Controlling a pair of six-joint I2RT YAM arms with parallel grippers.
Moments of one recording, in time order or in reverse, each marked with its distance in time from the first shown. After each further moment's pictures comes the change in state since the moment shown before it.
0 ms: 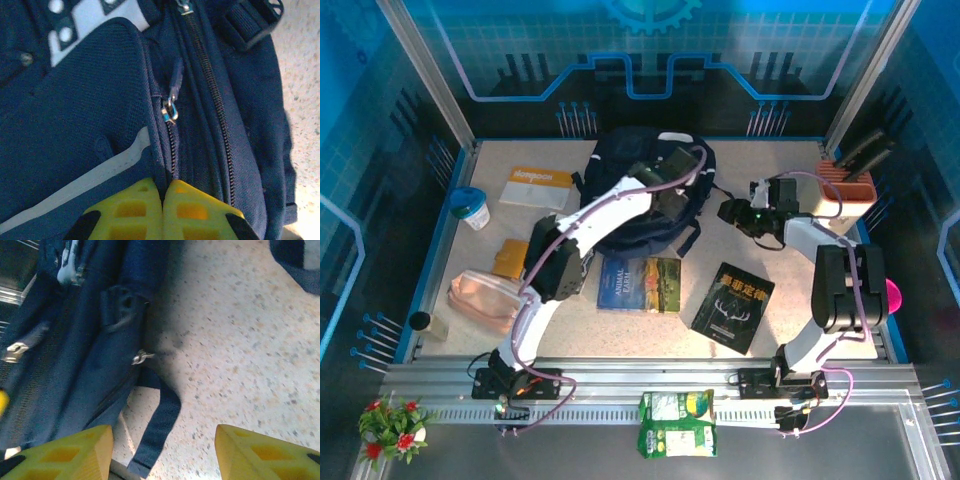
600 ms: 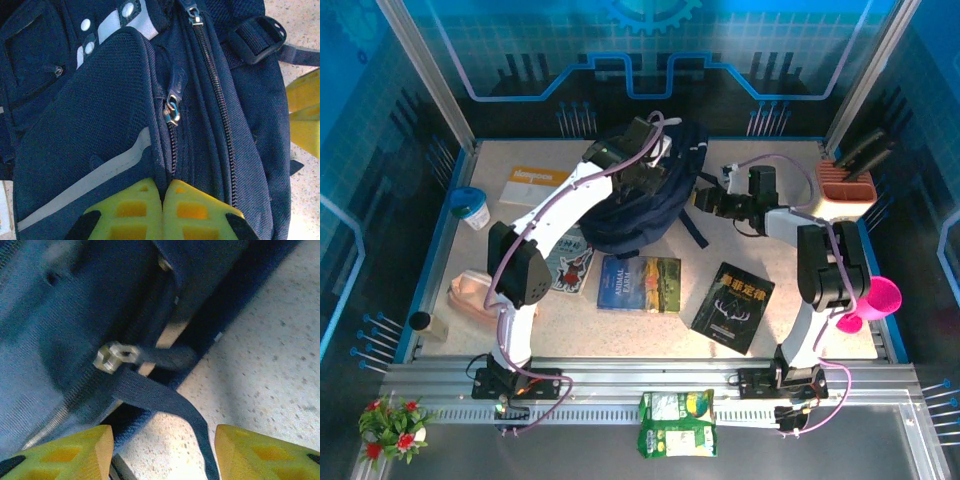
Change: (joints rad) left arm 0.112 -0.176 -0.084 0.054 0.152 -0.056; right arm 0.097 0.179 0.098 0.306 -0.202 -0.080
